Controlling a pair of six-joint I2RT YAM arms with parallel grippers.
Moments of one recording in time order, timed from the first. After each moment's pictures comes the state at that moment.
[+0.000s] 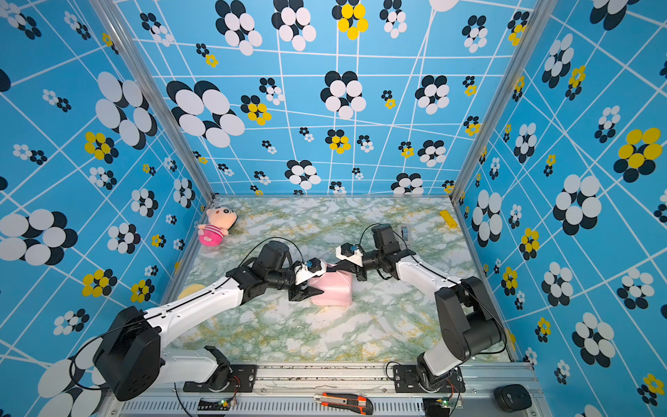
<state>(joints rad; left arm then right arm) -0.65 1.34 0.81 -0.21 0.56 0.55 0.39 1.57 0.92 -0.12 -1.00 -0.86</state>
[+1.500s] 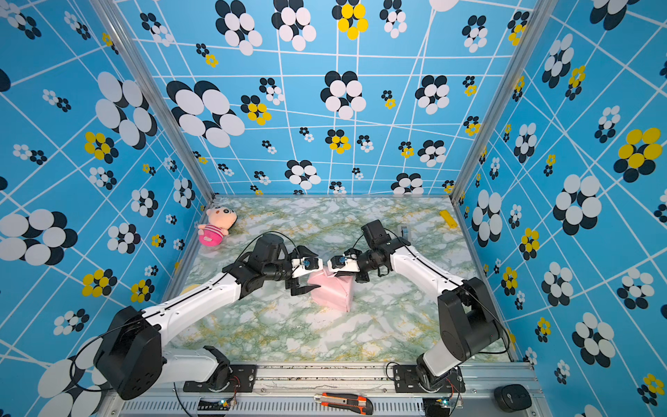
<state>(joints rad) -0.58 1.37 0.88 -0.18 0.57 0.83 0.47 1.58 1.11 -0.60 -0.78 -1.26</state>
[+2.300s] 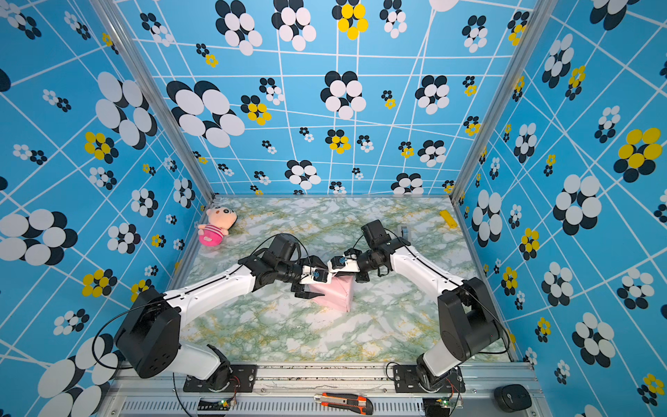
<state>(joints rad) -0.63 1.48 0.93 -0.29 0.61 1.05 0.47 1.58 1.11 -0.60 -0.78 -1.27</state>
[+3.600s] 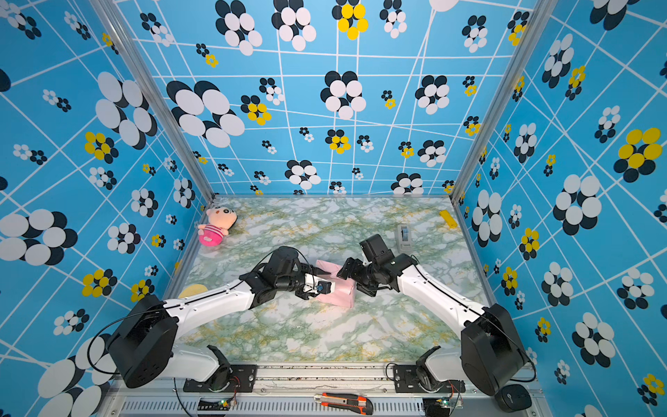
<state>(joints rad) -0.71 1.42 0.75 0.04 0.42 1.06 0.58 1.37 0.95 -0.58 -0.32 1.03</state>
